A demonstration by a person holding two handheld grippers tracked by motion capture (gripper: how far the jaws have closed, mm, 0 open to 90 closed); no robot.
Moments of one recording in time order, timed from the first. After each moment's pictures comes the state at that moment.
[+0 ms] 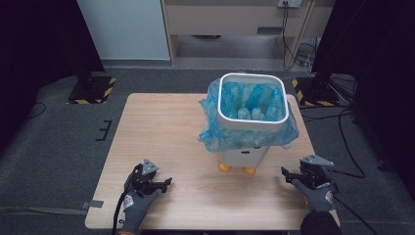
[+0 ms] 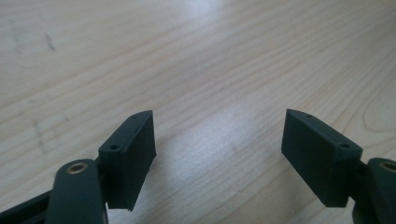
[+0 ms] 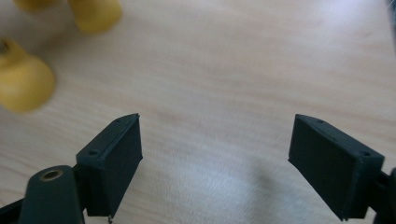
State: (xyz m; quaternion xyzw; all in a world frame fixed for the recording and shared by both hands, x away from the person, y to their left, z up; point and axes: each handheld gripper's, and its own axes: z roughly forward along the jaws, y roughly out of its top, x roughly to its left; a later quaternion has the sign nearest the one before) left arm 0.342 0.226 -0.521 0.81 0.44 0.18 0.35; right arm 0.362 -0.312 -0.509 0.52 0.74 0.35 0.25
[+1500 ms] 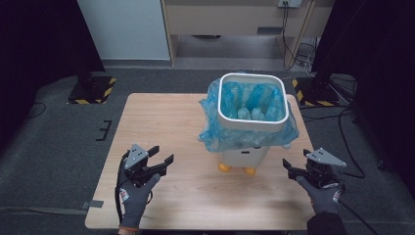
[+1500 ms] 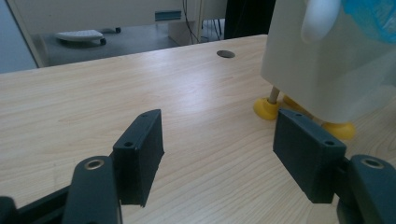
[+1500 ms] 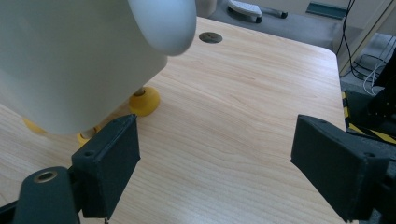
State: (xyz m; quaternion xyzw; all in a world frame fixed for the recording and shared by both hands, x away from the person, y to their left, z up) left arm 0.335 0.214 -0.438 0.71 0.42 0.23 0.52; right arm 0.343 -0.299 -0.449 0.46 0.73 0.41 0.30
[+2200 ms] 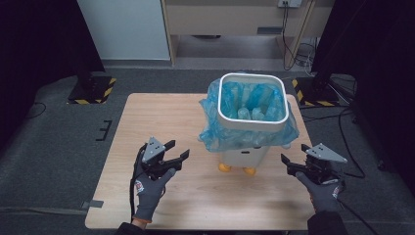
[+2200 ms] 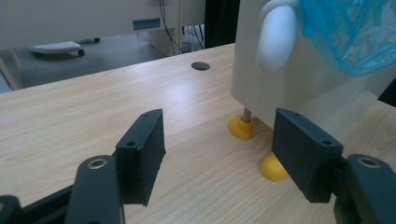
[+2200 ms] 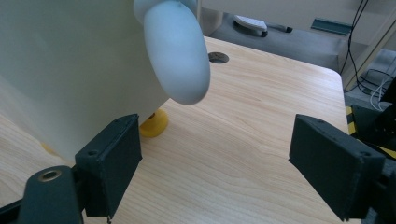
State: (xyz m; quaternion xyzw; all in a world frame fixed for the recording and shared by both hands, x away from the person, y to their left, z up) left arm 0.354 0.171 -0.428 0.72 0.38 0.22 0.53; right arm 0.349 -0.292 -0.435 0.44 0.72 0.43 0.30
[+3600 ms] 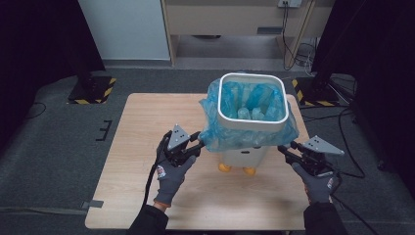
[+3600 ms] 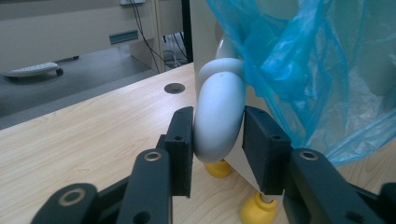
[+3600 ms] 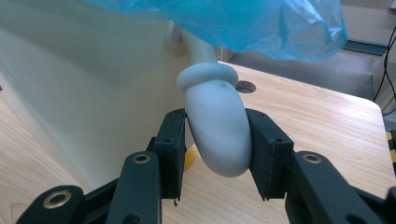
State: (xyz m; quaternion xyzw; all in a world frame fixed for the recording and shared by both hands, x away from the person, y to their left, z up) left arm 0.378 0.118 -0.408 0.75 0.34 0.22 0.52; right arm 0.364 -0.279 -0.422 0.41 0.72 0.49 0.28
